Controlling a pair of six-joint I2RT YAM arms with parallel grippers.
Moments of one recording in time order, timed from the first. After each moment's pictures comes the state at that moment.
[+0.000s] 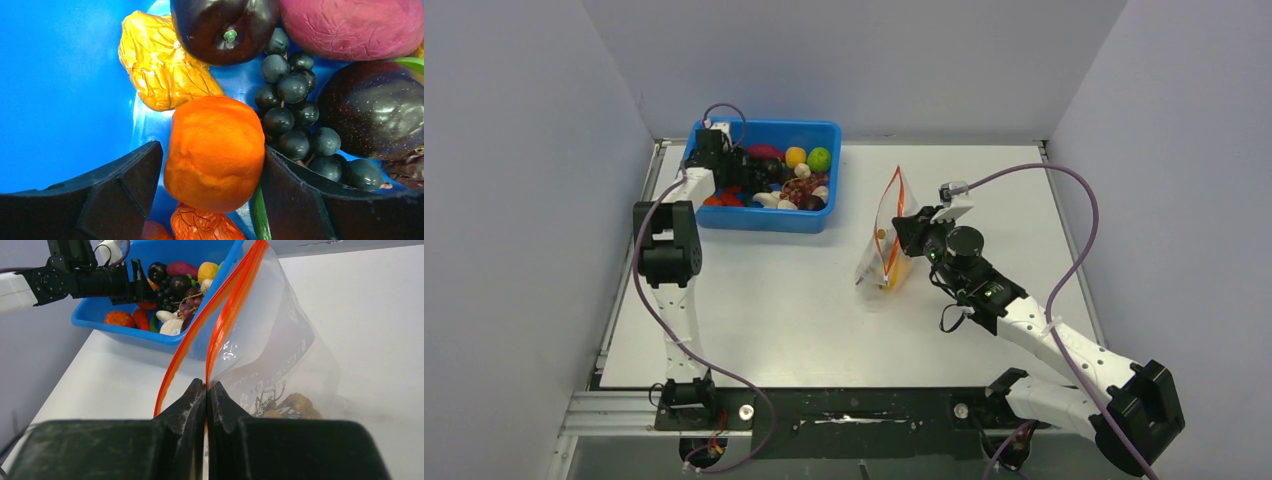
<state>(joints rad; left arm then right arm) 0.00 2.27 1.77 -0.23 -0.06 -0.09 0.64 1.04 0.69 0.22 0.21 0.43</state>
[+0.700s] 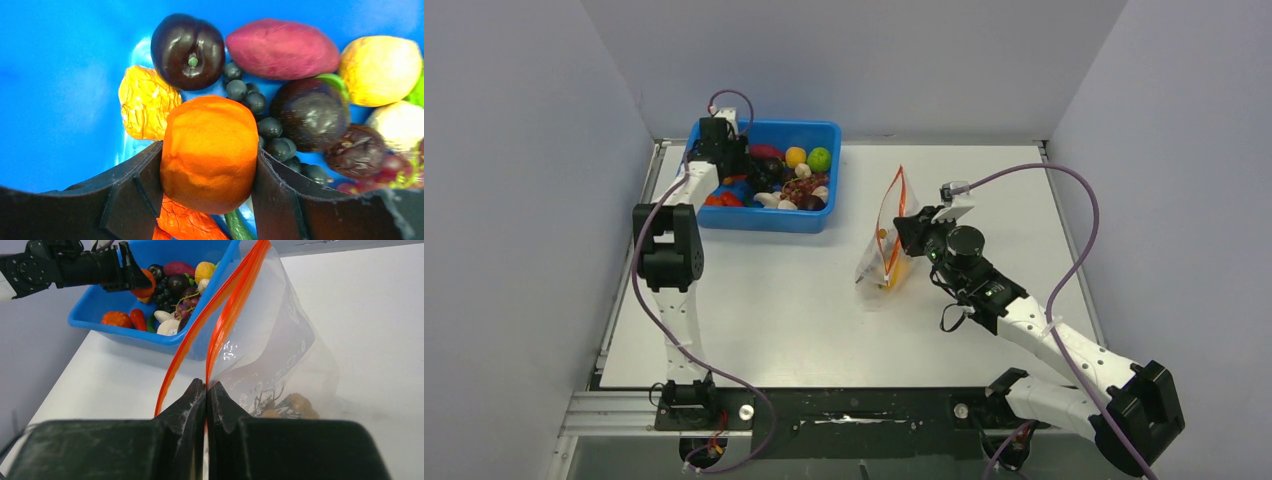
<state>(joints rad) -0.03 2.24 1.81 -0.24 -0.06 -0.08 0.63 1.04 0.69 0.21 0.21 0.43</state>
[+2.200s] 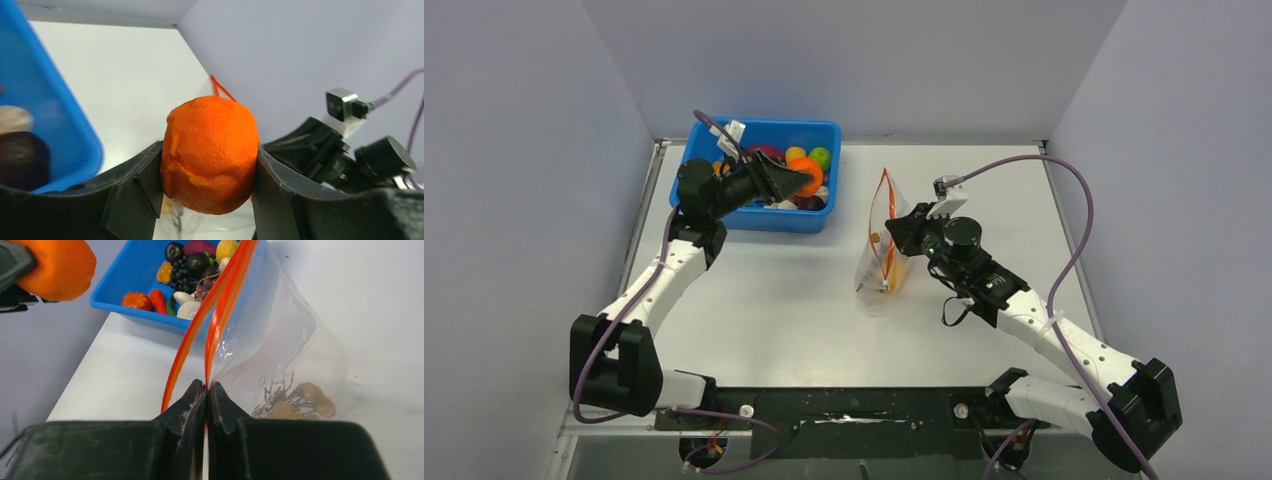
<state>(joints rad) -0.19 1.37 1.00 0.39 0.67 -0.81 0.63 1.06 0.76 0.10 0.10 0.48</state>
